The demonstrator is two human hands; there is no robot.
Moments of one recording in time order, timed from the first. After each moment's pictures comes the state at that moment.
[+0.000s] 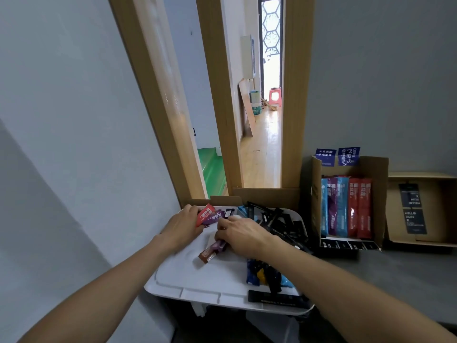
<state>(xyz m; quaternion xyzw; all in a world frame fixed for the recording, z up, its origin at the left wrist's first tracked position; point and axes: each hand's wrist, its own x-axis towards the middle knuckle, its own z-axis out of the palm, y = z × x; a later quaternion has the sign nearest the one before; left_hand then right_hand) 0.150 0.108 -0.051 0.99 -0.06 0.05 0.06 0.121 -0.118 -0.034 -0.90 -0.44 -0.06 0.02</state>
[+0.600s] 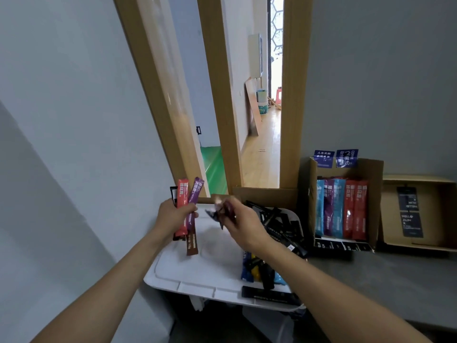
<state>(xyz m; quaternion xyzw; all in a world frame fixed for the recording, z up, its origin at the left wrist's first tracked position) 0.103 0.083 0.006 0.79 0.13 0.10 0.59 0.100 -0.128 -0.017 -0.83 -0.25 -0.08 0.49</state>
